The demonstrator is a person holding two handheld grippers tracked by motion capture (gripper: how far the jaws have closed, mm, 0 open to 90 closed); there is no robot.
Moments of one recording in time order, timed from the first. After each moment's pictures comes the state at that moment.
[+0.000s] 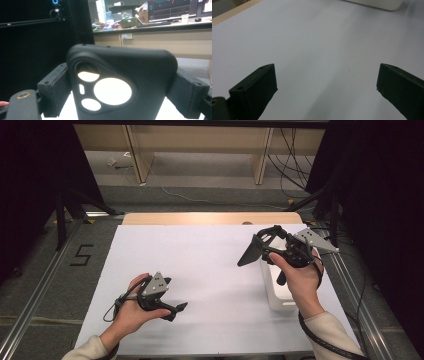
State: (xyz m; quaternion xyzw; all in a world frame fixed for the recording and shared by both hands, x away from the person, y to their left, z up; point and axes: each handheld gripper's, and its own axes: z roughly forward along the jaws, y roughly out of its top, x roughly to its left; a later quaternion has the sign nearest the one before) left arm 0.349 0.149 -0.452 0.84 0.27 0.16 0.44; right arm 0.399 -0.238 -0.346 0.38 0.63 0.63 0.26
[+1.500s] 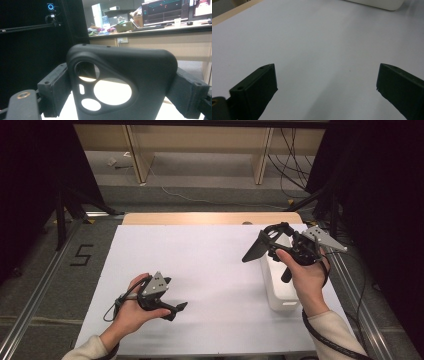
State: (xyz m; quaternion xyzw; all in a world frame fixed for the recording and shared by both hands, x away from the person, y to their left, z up) left arm 0.349 0.149 -0.453 0.84 0.27 0.16 0.44; right arm 0.400 -0.251 -0.340 0.39 0.61 0.64 0.27
